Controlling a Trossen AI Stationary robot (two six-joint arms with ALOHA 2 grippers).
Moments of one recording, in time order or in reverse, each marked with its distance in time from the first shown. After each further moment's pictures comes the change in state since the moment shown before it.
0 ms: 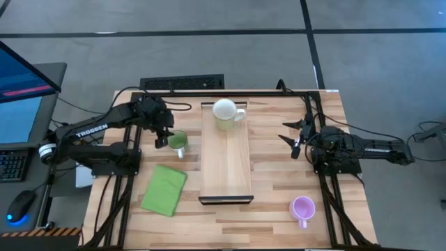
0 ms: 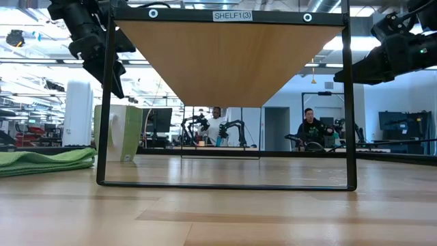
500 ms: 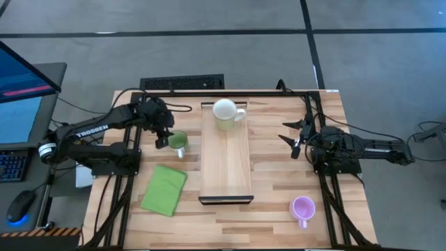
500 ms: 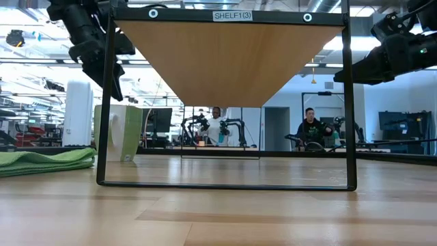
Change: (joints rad) left arm -0.019 0.000 -0.019 0.011 -0.053 -0.016; right arm 0.000 0.000 0.000 0.000 0.000 0.001
